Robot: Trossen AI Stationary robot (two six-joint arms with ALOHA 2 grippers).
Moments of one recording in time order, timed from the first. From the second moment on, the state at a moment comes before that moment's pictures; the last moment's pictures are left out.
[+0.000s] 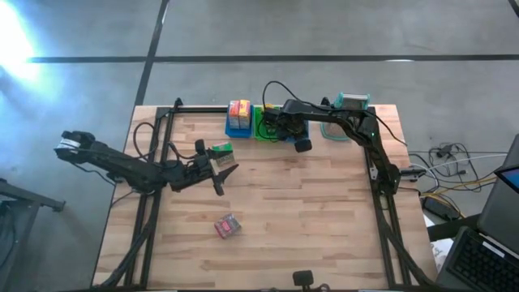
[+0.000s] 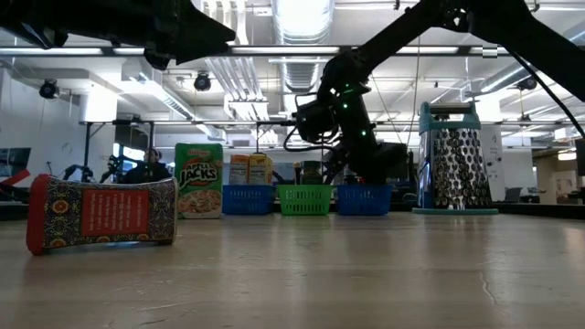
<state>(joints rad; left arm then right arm) -0.22 1.05 0.42 0.71 -0.65 0.12 -0.47 2.22 1.75 -1.27 0.38 -0.59</state>
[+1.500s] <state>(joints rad) -0.21 1.05 0.43 0.70 -0.65 0.13 -0.43 1.98 1.75 -1.27 0.39 -0.41</state>
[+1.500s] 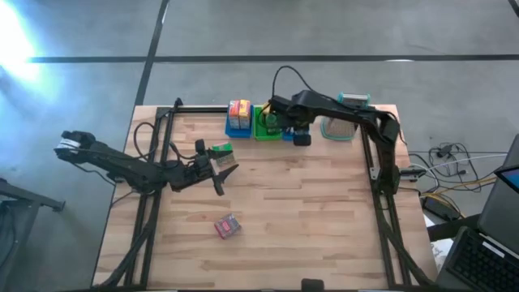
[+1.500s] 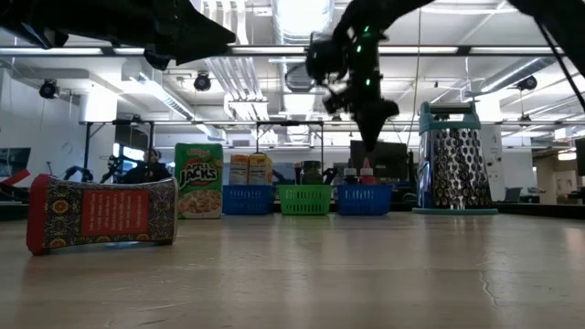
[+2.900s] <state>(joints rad) 0.25 1.13 0.97 -0.76 -0.21 -0.07 -0.30 1.35 1.22 -0.99 0.31 -0.14</state>
